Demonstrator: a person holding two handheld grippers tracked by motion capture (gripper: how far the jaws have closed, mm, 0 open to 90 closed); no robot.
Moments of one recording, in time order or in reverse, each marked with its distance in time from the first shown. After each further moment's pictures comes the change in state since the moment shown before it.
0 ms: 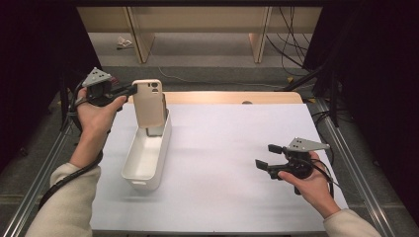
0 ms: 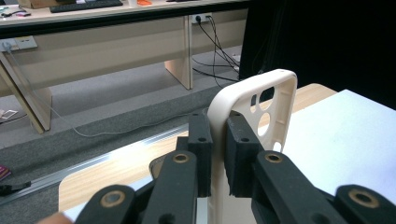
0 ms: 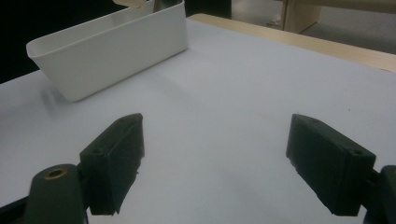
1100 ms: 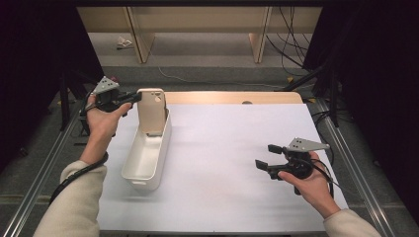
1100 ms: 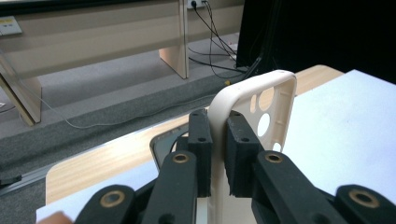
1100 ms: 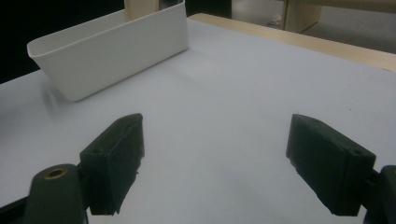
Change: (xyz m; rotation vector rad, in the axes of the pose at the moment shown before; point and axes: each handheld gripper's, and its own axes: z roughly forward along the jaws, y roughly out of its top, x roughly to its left) left arm 0.017 -0.036 0.031 0.044 -0.031 0.010; right arm 0.000 0.000 0.000 0.002 0.002 0.001
